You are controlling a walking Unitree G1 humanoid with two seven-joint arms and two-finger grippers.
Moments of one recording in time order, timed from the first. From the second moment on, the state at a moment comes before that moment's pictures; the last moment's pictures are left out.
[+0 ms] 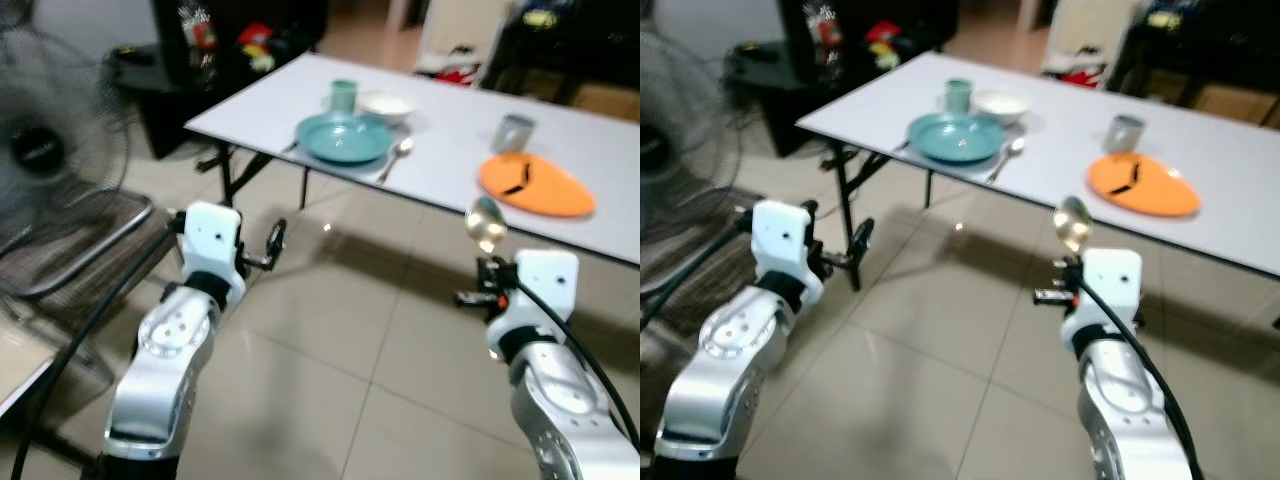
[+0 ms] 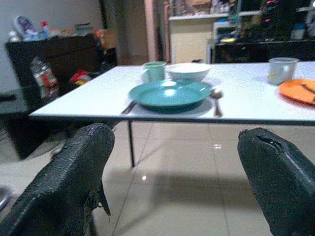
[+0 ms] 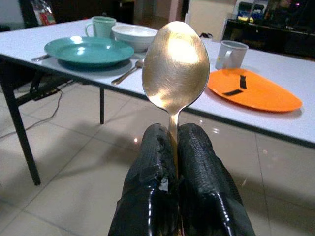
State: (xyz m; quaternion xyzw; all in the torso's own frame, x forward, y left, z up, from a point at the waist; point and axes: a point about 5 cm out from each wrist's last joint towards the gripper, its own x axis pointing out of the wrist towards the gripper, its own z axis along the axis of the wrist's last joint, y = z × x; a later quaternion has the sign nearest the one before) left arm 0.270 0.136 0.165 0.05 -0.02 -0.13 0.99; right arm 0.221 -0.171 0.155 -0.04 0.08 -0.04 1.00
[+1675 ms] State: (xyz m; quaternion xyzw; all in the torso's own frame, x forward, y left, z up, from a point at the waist) left arm 0.265 0.126 0.161 0.05 -0.02 -0.18 0.98; right arm 0.222 -0.175 0.153 -0.05 0.09 -0.04 0.99
